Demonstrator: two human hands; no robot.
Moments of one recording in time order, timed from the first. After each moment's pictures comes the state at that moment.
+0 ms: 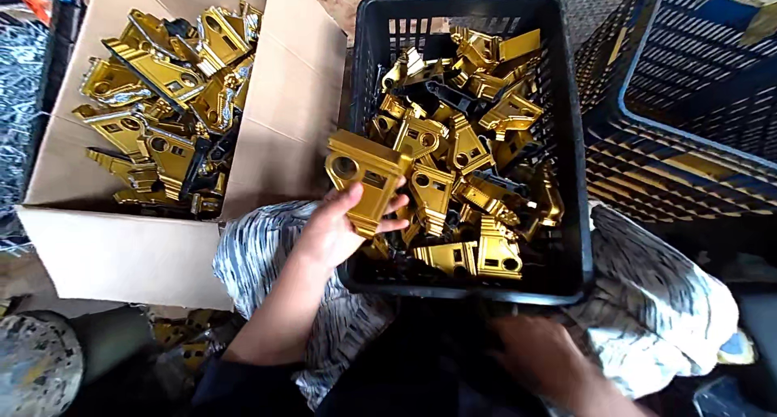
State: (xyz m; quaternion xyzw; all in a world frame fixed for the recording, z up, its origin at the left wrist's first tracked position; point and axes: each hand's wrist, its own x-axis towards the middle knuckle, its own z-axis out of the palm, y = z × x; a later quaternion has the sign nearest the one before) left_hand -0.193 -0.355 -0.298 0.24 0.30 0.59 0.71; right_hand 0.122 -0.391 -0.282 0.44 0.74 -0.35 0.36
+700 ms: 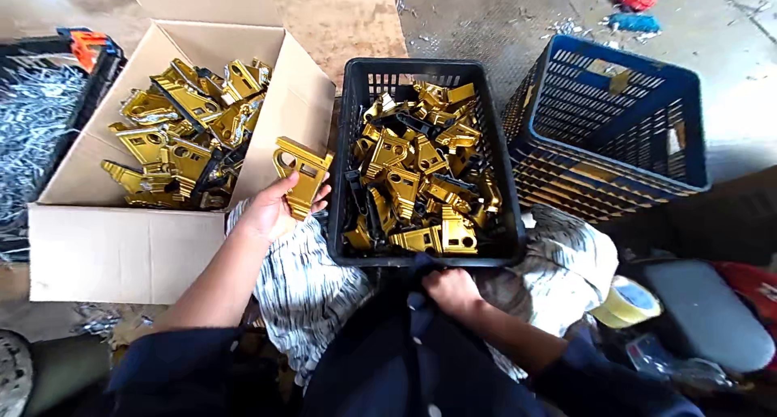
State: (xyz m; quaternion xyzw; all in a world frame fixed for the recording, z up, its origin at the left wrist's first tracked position) left_hand -0.268 -0.389 -0.286 0.28 0.44 0.58 0.63; right_hand 0.098 -0.433 -0.346 0.38 0.90 -0.14 0.11
